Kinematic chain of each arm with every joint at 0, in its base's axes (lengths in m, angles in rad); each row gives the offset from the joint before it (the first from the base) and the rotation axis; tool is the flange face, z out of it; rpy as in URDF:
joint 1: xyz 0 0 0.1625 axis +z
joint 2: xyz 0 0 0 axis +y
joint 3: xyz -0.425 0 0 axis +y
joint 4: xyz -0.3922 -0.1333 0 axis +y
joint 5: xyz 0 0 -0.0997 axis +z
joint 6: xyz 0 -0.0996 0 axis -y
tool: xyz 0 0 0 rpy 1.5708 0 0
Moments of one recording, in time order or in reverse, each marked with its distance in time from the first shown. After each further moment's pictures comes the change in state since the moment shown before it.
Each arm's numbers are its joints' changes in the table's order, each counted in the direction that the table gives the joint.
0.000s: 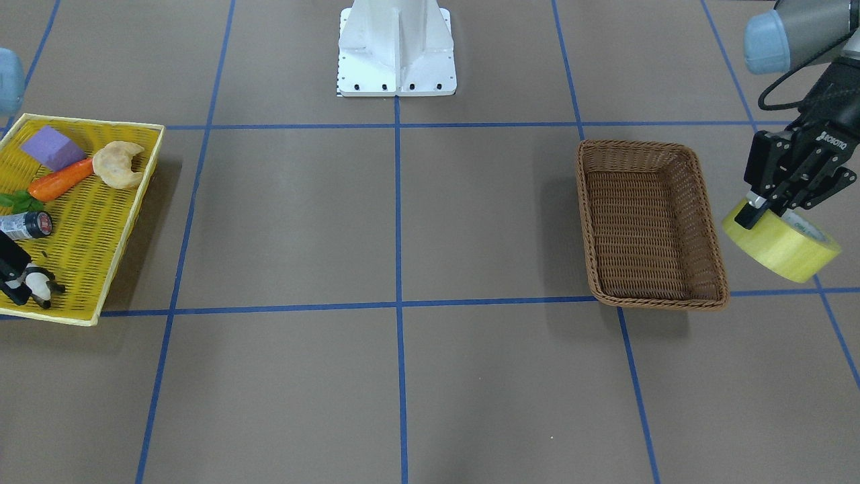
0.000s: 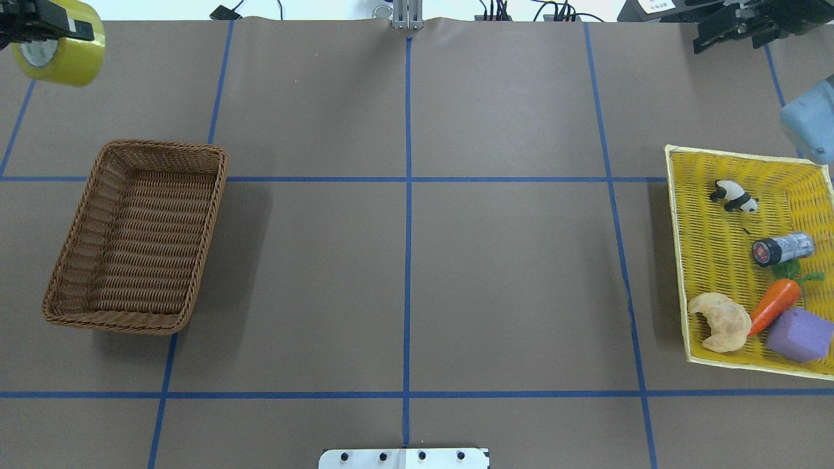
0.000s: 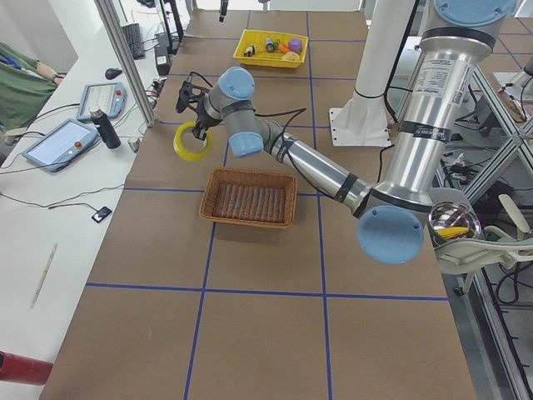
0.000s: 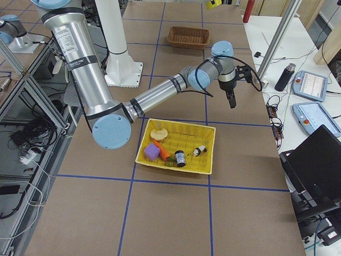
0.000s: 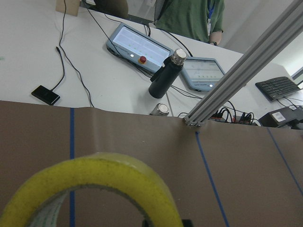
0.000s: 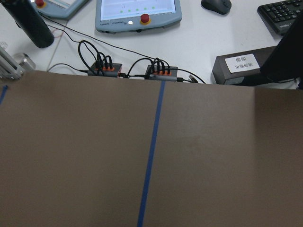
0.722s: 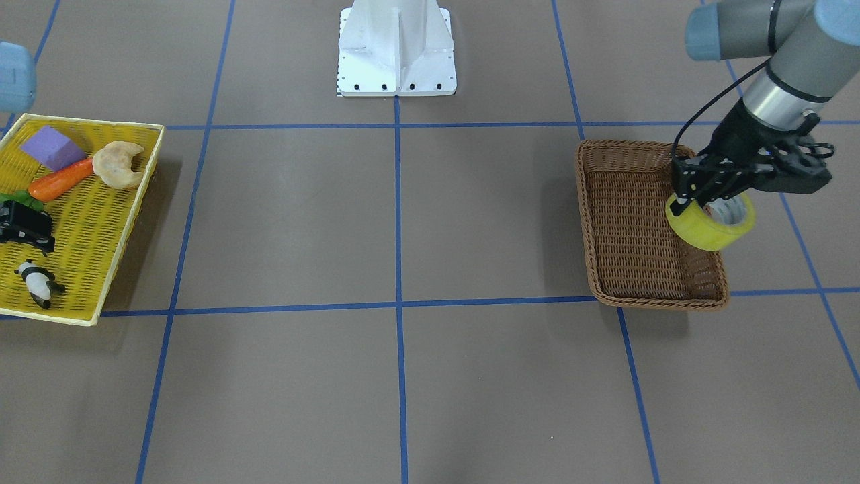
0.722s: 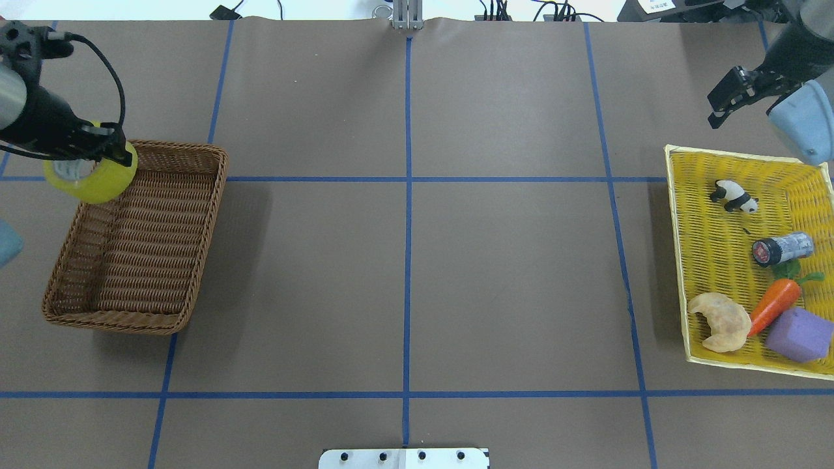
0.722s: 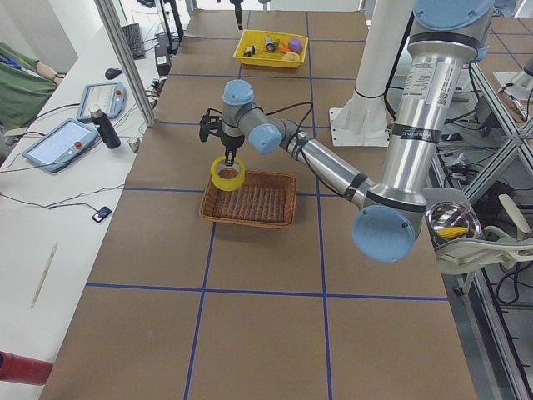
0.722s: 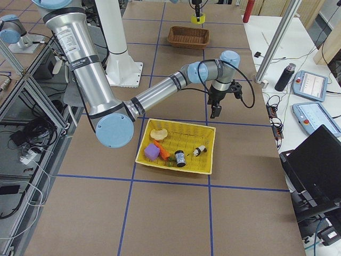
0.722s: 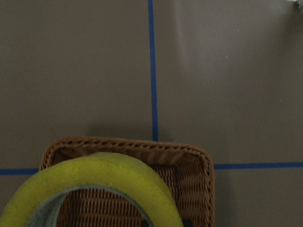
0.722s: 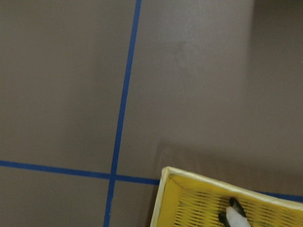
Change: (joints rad) left arm 0.213 -0.028 0.084 -0.508 0.002 0.121; right arm -0.015 -0.012 -0.010 0.493 -0.133 -0.283
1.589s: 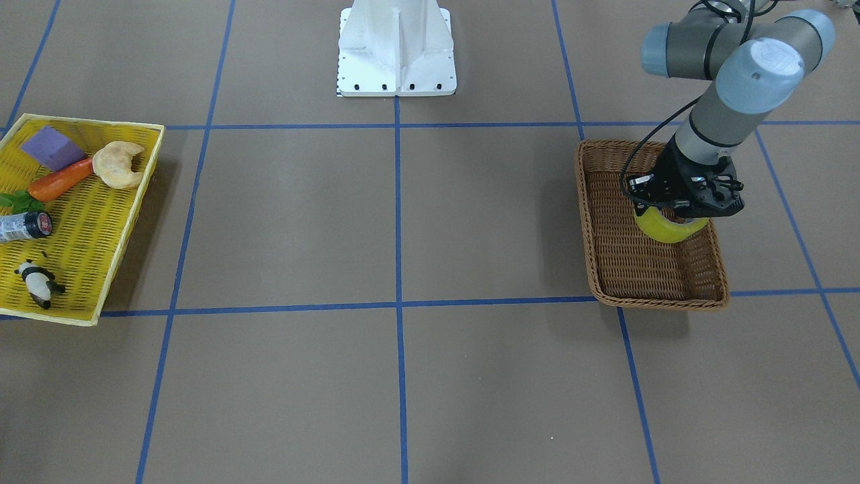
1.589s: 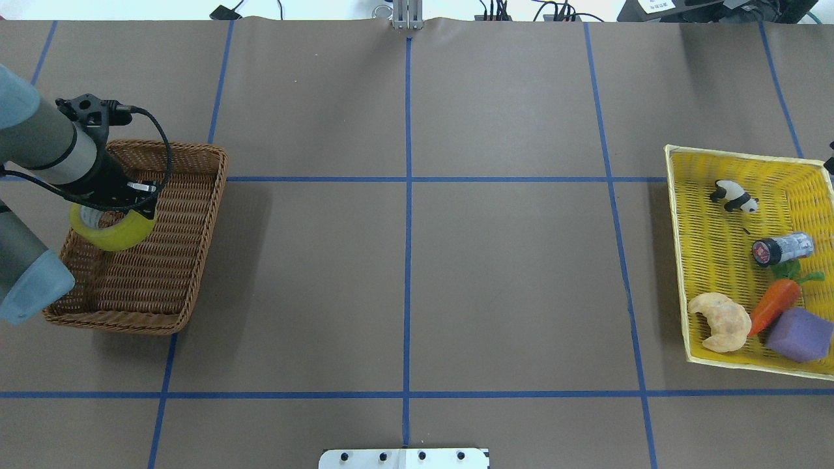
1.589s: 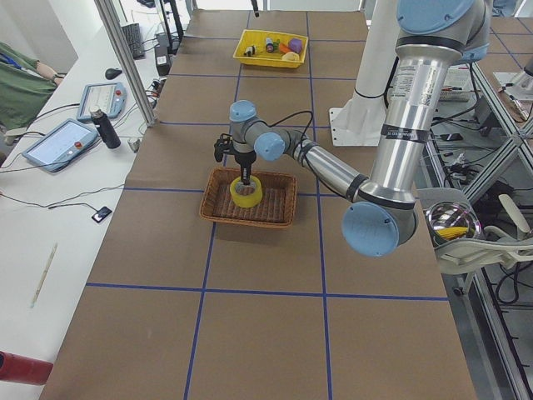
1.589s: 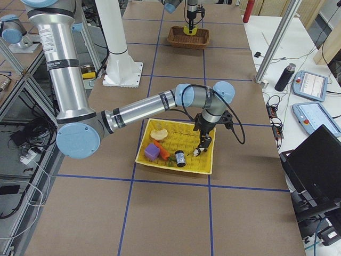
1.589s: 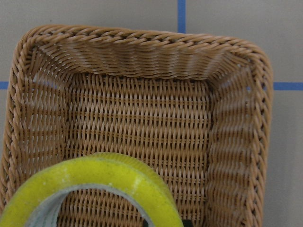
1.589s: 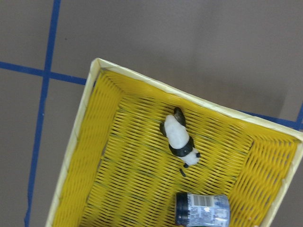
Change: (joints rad) left arm 0.115 0.005 -0.102 -0.049 -0.055 -0.013; right arm 0.164 0.219 -0.009 0.053 -0.022 -0.416
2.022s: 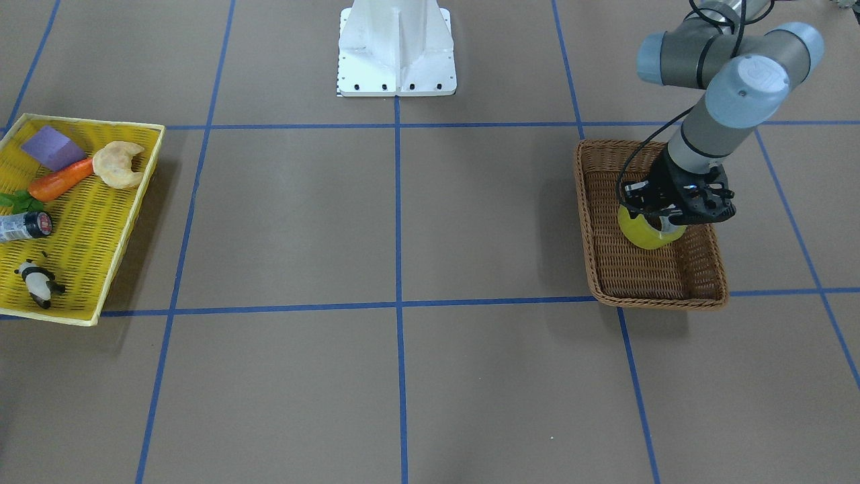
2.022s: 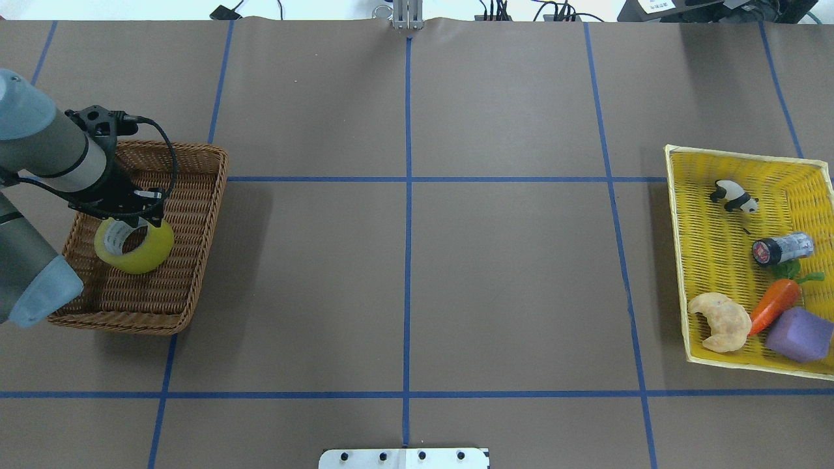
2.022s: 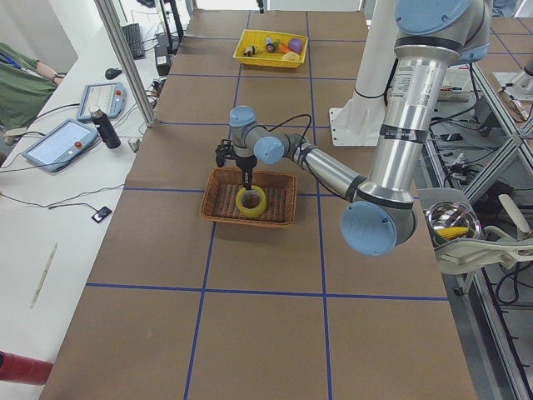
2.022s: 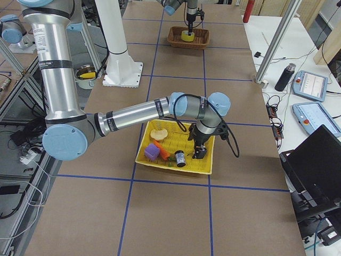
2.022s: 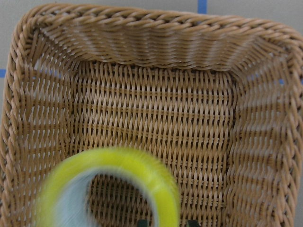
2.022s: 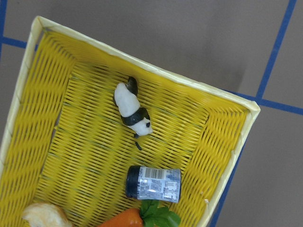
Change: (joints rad) left arm 0.024 0.002 -0.026 0.004 -0.005 -0.037; right arm 0.044 0.048 0.007 -0.002 0.005 -0.069
